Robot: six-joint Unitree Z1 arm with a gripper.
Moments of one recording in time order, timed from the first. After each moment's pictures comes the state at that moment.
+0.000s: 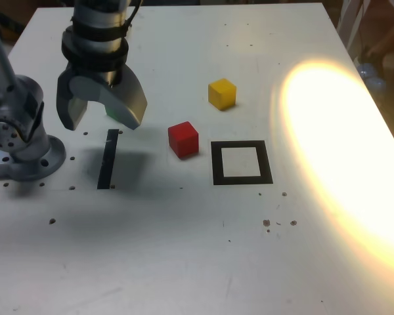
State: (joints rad) arm 0.02 1.53 -0.91 1.24 0.05 0.13
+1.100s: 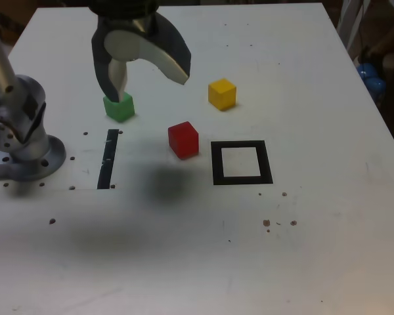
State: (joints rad) arm -0.06 1.55 -1.30 1.41 0.04 -0.07
